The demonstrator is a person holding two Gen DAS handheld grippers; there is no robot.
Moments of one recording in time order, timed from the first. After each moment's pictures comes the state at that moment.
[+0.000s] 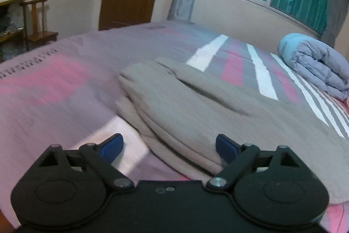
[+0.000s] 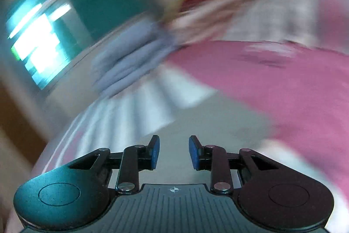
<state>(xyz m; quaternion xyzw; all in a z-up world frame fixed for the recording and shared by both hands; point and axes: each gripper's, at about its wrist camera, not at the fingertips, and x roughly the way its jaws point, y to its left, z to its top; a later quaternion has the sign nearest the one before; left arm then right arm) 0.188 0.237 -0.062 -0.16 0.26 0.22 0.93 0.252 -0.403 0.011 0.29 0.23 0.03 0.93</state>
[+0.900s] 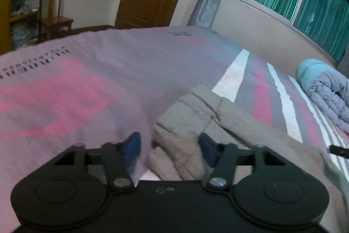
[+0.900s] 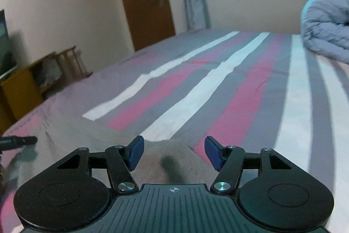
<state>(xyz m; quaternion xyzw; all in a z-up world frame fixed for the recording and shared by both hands) 0.218 0.305 -0.063 -0.23 0.24 0.24 0.91 0.433 0.013 -0.002 0.02 0.29 0.41 0.86</state>
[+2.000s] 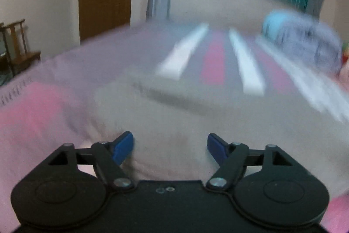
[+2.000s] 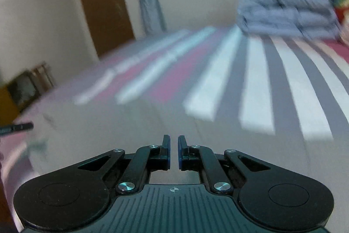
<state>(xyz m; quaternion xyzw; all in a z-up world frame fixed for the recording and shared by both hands) 0.233 0.205 -0.059 -0.08 0.31 0.18 0.93 0.324 -0.141 -0.017 0.05 0.32 0.29 0.90</state>
